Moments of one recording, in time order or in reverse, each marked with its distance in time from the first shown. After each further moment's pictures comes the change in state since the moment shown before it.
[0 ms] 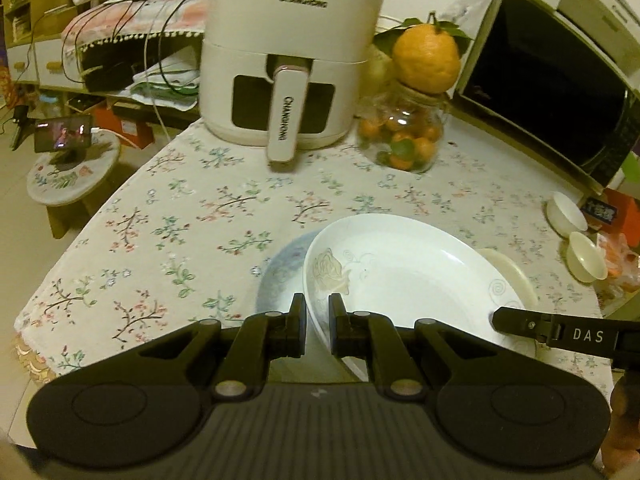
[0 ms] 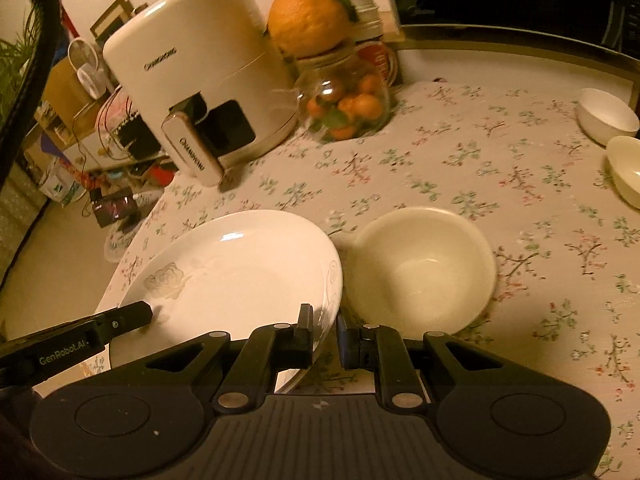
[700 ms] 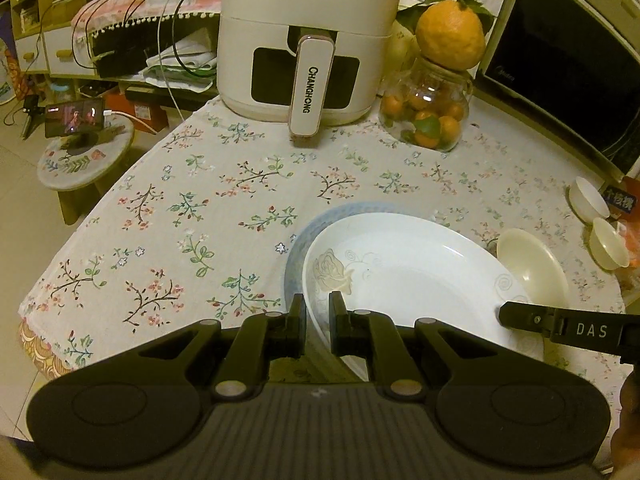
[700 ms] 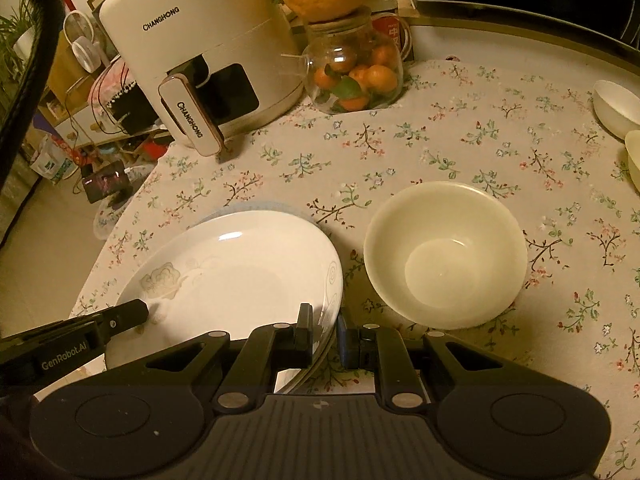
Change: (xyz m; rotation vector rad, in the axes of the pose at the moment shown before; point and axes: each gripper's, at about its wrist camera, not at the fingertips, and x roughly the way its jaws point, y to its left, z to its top) left arm 0.016 0.011 -0.011 0.000 0.041 0.046; right arm 0.025 0.013 -0.004 -0.025 0.054 -0.034
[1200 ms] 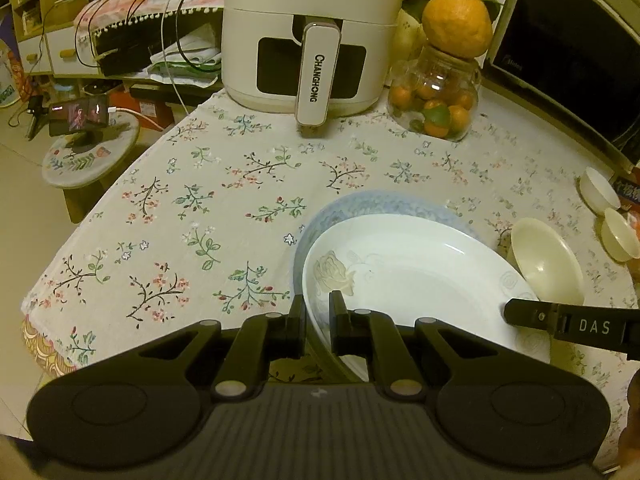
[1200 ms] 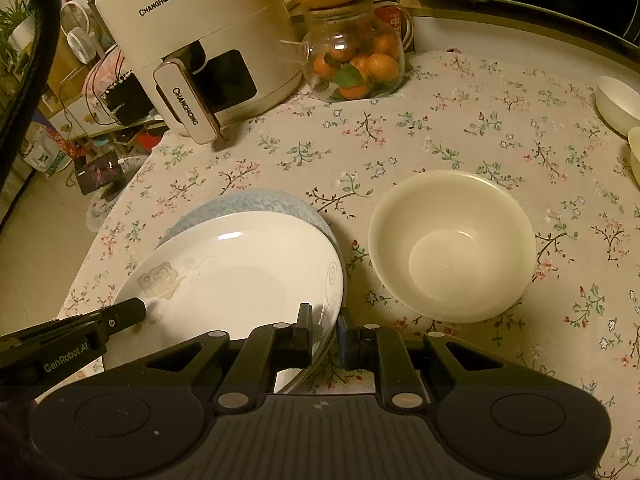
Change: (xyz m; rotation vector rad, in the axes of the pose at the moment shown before) left arm 0.007 -0.001 -0.005 0.016 0.011 0.033; right arm 0.011 0.003 -0.002 -0.007 0.020 -0.021
